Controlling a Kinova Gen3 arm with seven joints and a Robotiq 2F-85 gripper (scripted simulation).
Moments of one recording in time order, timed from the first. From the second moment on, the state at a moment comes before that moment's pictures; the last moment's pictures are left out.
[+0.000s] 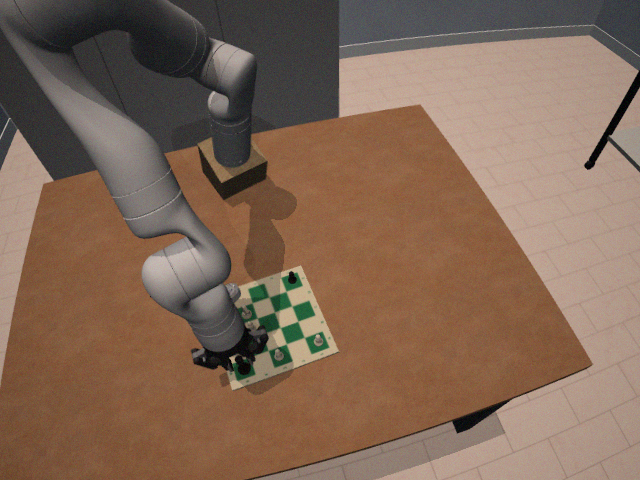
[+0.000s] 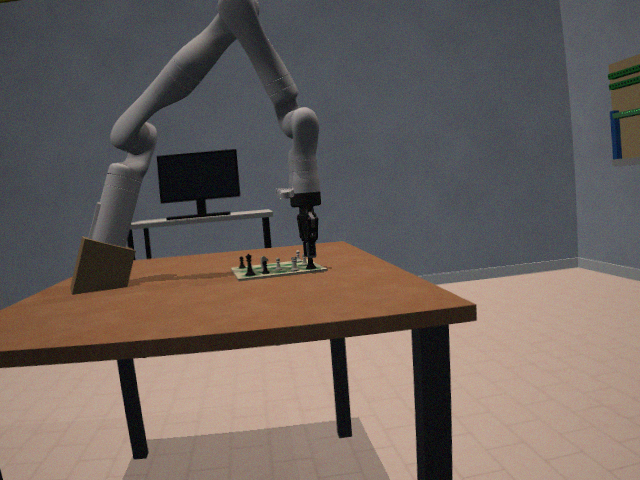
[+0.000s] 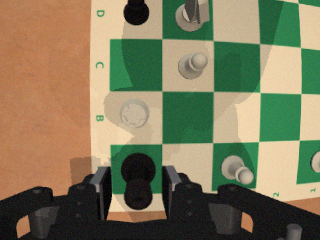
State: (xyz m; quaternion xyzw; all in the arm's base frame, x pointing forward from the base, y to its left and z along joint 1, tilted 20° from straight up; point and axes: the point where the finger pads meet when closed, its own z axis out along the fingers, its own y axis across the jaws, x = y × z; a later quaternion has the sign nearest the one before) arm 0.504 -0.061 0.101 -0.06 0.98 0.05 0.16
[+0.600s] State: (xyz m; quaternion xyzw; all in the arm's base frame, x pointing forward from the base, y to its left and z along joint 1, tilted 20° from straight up) arm 0.501 -0.059 0.105 -0.06 0.98 0.05 0.16
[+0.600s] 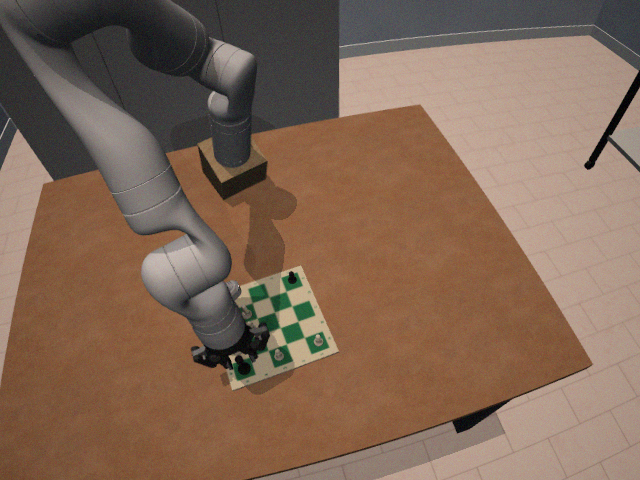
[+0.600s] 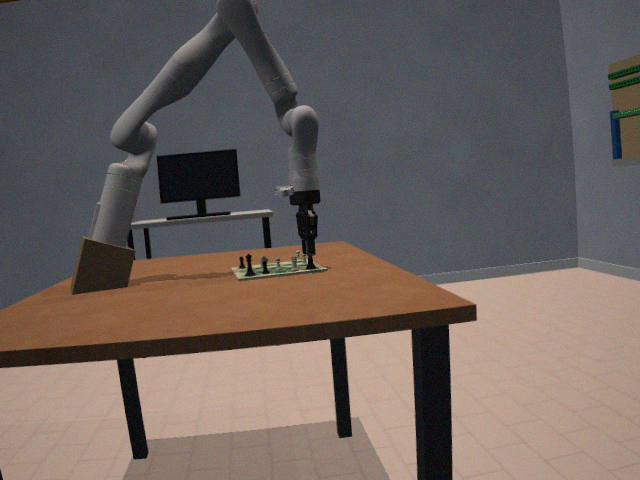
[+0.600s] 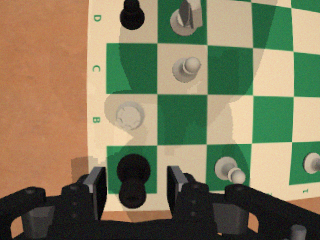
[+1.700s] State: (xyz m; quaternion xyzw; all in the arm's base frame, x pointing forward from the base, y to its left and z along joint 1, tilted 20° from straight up) arm 0.476 -0.072 0.185 -0.06 0.98 0.05 0.16
